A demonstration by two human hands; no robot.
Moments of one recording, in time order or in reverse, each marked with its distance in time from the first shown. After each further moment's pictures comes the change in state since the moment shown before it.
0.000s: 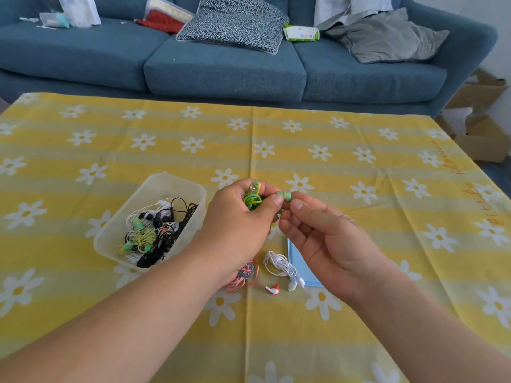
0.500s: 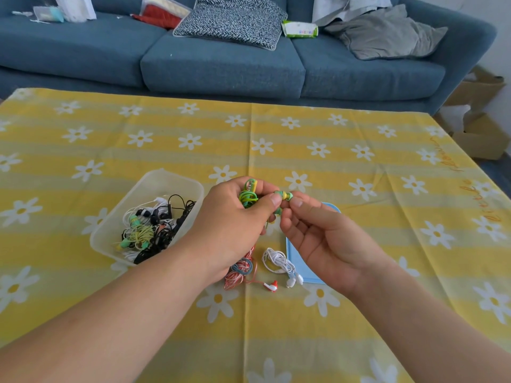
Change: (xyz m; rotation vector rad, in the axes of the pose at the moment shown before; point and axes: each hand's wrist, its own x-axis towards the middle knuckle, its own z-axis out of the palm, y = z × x) left_hand 0.000 0.002 -0.007 -0.007 -0.067 0.002; right_hand 0.003 -0.004 0.000 0.090 -0.030 0.101
